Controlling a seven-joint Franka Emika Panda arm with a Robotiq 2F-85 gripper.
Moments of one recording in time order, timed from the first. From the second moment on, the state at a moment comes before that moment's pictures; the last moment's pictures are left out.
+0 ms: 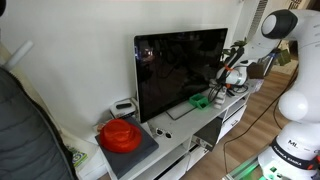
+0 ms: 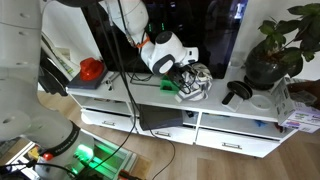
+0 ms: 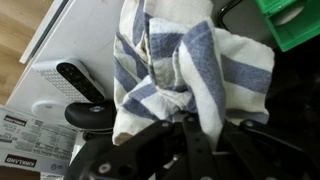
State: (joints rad) arm -0.54 0.62 0.05 -2.14 0.14 3.37 -0.06
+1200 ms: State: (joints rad) arm -0.44 0.39 -0.03 -2.45 -0.01 3.49 -0.09
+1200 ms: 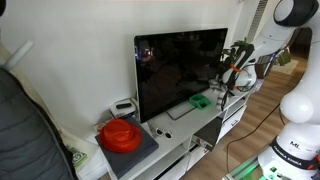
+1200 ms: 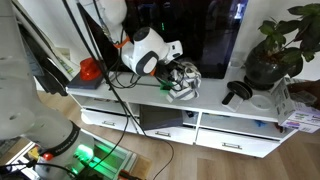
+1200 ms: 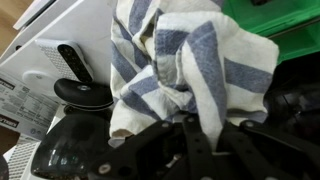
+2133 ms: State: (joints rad) arm 0.00 0.02 0.01 -2.74 -0.22 3.39 -0.17
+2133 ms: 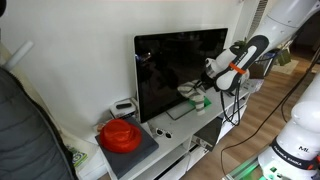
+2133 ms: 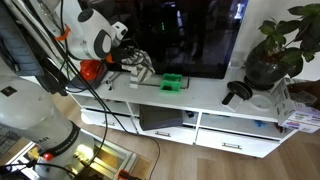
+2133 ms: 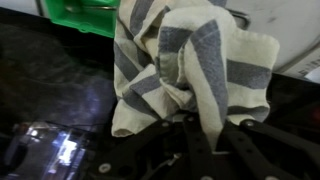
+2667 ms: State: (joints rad) arm 0.03 0.01 0.08 -2.74 -0.46 3.45 -0.03
